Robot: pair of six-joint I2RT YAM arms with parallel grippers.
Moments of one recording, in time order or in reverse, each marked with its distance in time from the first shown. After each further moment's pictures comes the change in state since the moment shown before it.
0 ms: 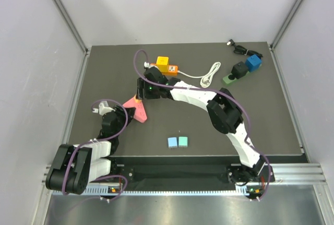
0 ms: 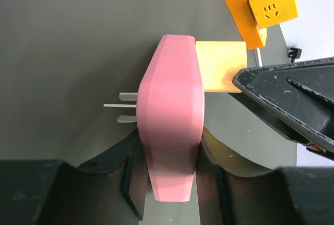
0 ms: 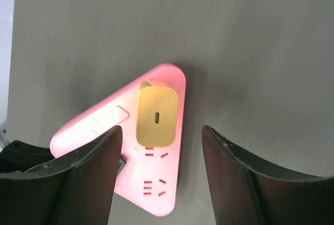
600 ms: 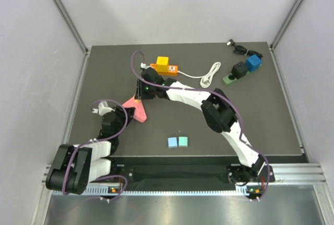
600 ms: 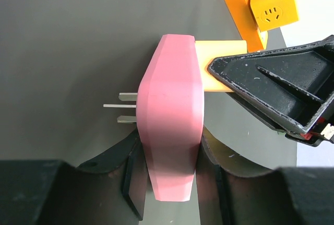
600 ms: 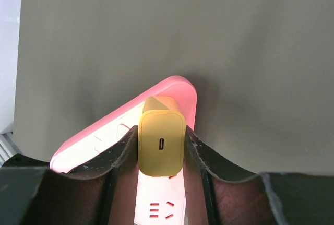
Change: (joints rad) left arm 0.000 0.000 0.000 0.000 -0.007 -0.004; right arm 0.005 0.100 0.103 0.014 -0.044 0.018
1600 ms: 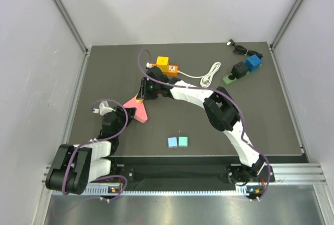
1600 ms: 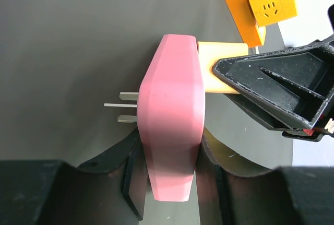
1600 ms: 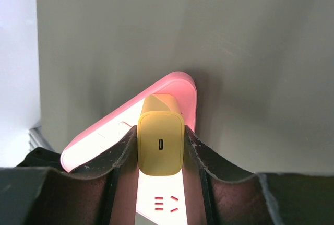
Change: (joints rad) left arm -0.002 0.000 0.000 -0.005 0.010 -0.015; right arm -0.044 -0.021 -0.056 0.028 -0.091 0.092
